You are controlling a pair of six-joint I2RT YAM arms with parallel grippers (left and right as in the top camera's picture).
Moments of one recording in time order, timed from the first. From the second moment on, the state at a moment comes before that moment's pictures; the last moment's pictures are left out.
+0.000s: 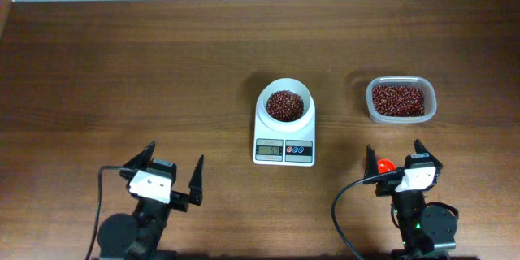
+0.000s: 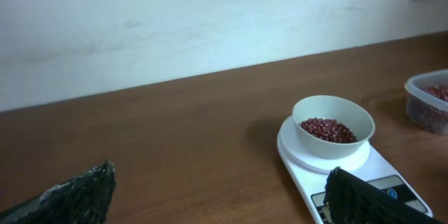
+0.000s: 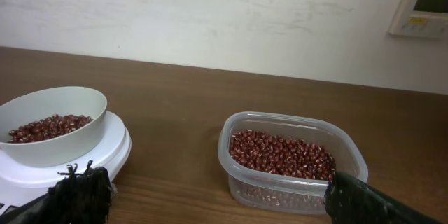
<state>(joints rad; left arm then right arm) -0.06 0.11 0.38 -0.42 0.17 0.09 0.07 0.01 0.01 -0.08 -0.02 -0.06</state>
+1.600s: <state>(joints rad) -0.04 0.01 0.02 -0.08 0.03 0.03 0.07 0.01 0.01 -0.08 -0.02 -0.06</state>
